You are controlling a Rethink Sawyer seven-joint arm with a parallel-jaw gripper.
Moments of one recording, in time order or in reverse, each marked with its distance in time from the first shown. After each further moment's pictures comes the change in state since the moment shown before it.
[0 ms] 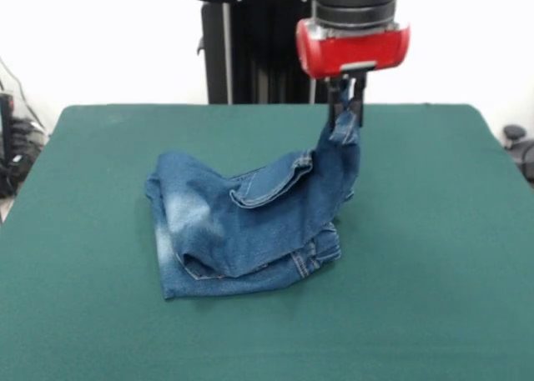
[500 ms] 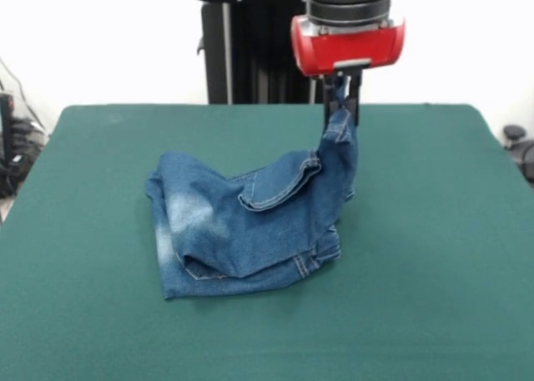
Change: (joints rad) arm -0.002 0.003 -0.026 0.000 0.045 -0.001 0.000
